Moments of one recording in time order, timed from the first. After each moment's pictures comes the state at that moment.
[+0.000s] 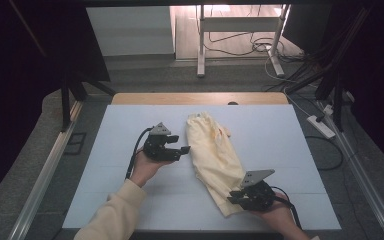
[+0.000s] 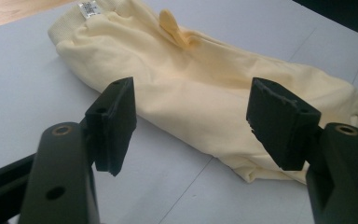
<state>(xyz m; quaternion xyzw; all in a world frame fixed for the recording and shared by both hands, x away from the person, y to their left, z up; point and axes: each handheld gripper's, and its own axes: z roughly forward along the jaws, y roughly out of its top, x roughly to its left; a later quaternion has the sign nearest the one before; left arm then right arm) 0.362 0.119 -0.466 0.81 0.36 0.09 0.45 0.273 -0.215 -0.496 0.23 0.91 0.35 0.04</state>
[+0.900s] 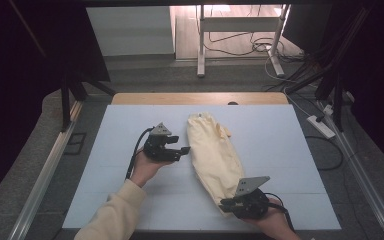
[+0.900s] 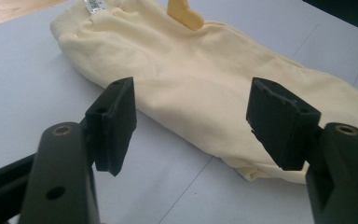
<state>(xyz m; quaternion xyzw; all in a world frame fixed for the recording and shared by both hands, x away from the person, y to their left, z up) 0.362 0.119 -0.467 0.81 0.36 0.09 0.45 0.255 -0.199 -0.497 0.19 0.90 0.39 0.01</state>
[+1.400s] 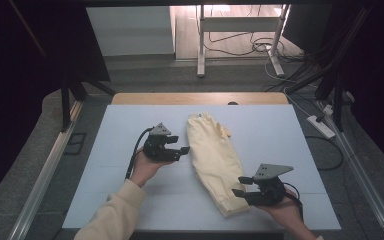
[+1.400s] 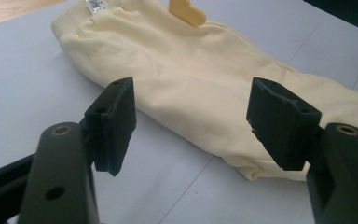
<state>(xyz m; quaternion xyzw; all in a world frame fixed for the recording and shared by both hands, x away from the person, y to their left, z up) 0.362 0.120 -0.467 0.81 0.36 0.09 0.45 0.279 -0.237 -0.477 0.25 0.87 0.42 0.08</state>
